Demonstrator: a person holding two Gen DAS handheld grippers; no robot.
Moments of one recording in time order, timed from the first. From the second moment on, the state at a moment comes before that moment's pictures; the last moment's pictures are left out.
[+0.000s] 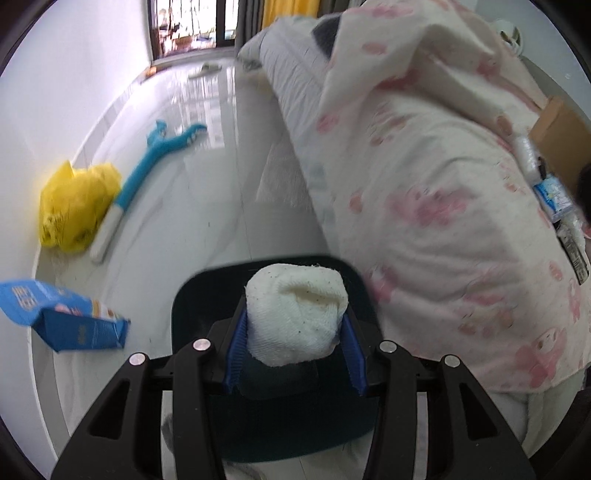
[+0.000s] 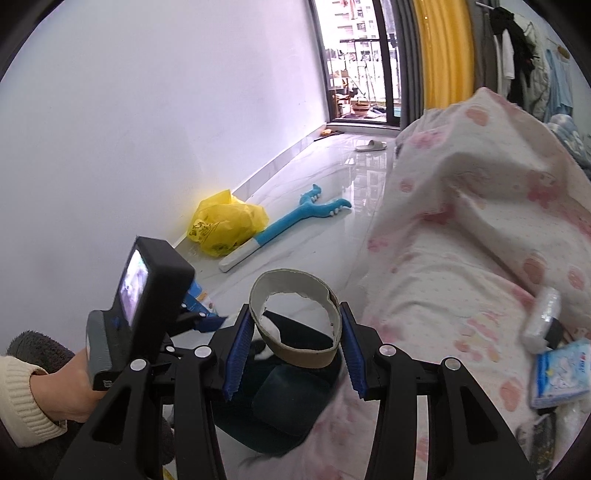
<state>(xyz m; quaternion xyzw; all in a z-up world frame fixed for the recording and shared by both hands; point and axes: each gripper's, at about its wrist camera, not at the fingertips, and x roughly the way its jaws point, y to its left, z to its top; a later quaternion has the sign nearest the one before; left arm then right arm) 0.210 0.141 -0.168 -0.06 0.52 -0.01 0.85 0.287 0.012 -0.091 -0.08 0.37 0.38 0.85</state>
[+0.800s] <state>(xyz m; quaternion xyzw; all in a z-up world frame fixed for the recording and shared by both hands) 0.179 0.203 -0.191 -0.10 0.57 0.01 0.82 0.296 0.090 -0.154 -0.09 0.46 0.38 0.80</state>
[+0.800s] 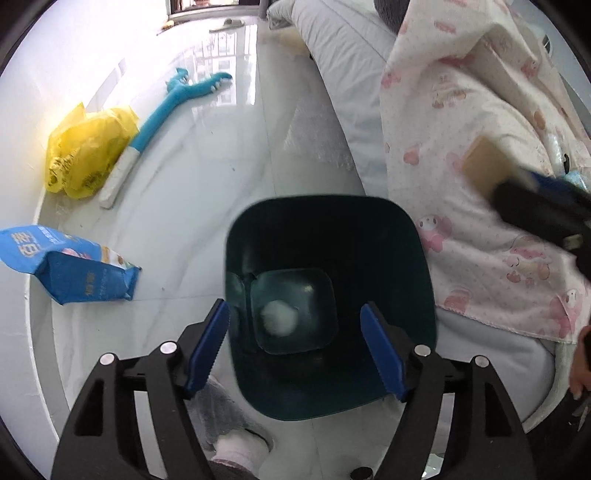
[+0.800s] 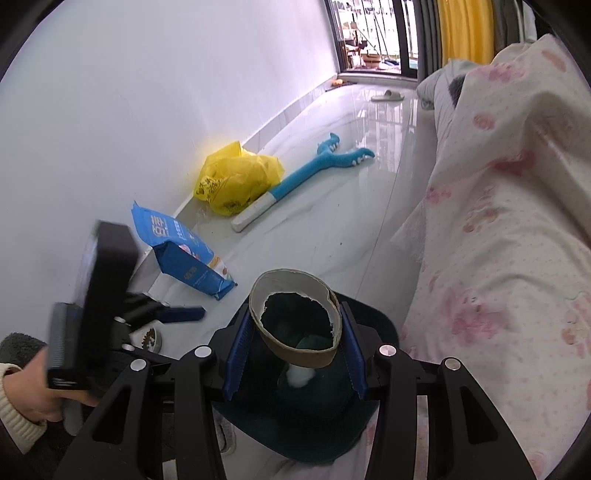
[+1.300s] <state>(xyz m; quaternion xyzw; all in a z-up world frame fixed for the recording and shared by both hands) 0.149 0.236 -0.118 -0.10 0.43 0.03 0.90 0.306 0.126 -0.222 -0.11 0.53 0.34 0.77</state>
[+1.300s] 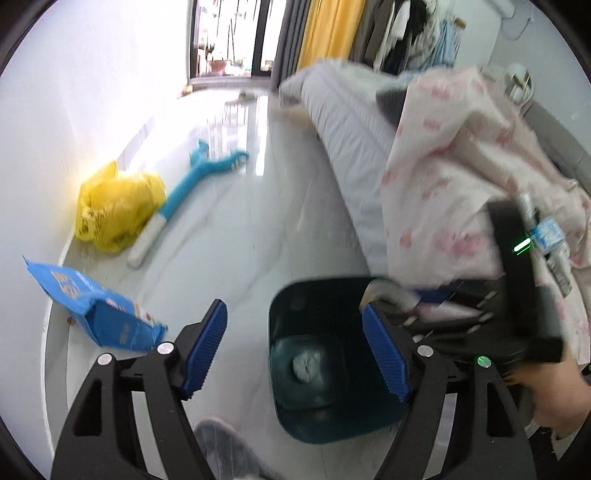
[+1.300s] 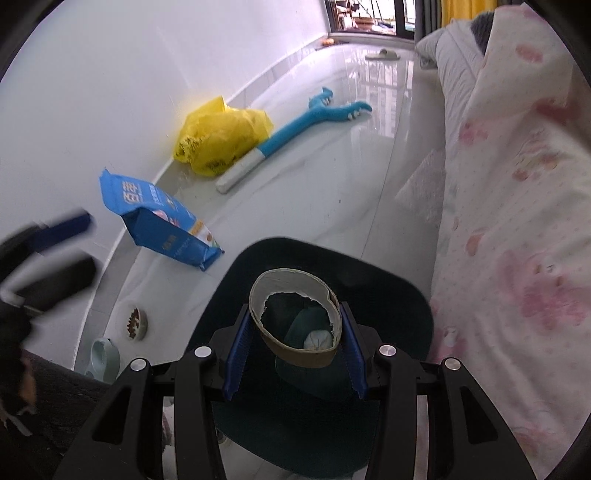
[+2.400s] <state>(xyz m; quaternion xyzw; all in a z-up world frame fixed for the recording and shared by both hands) 0.131 0.196 -0.024 -0.03 0.26 0.02 0.96 0.294 0.124 -0.203 -0.11 0.51 0.36 0.77</state>
